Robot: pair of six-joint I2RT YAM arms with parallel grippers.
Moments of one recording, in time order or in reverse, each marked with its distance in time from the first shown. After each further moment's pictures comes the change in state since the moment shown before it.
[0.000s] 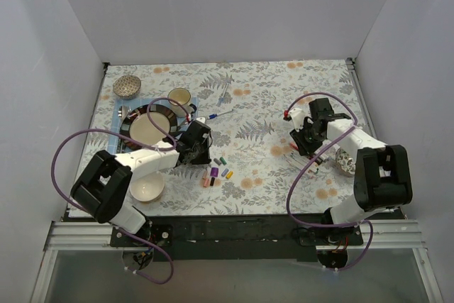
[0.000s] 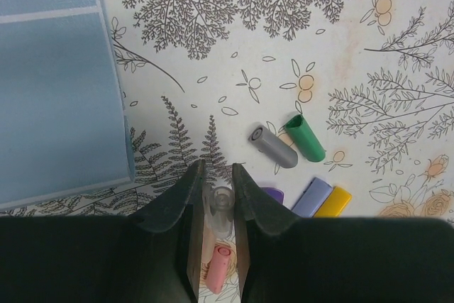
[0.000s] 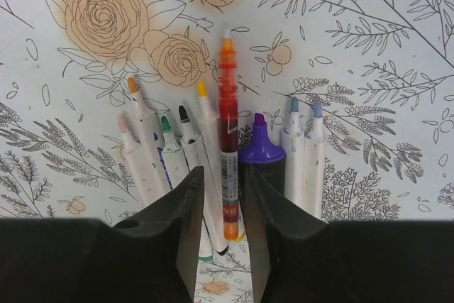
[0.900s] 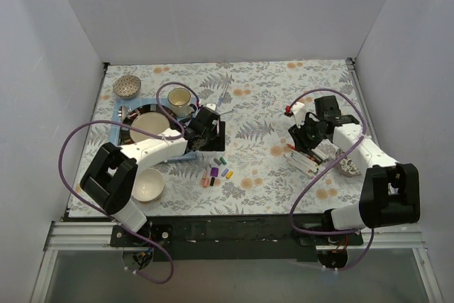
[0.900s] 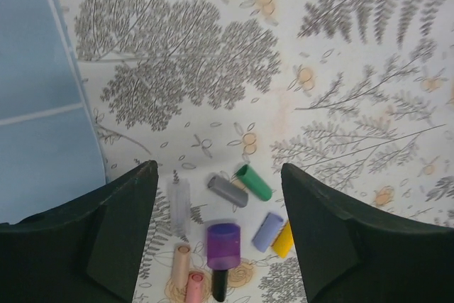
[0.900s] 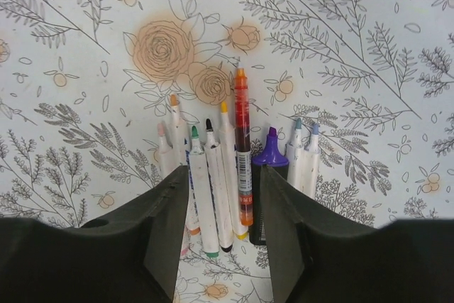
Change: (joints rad) left arm -0.022 0.092 0.200 -0.087 -0.055 0.067; right arm -0.001 -0.132 -0.002 0.001 -0.104 -0.031
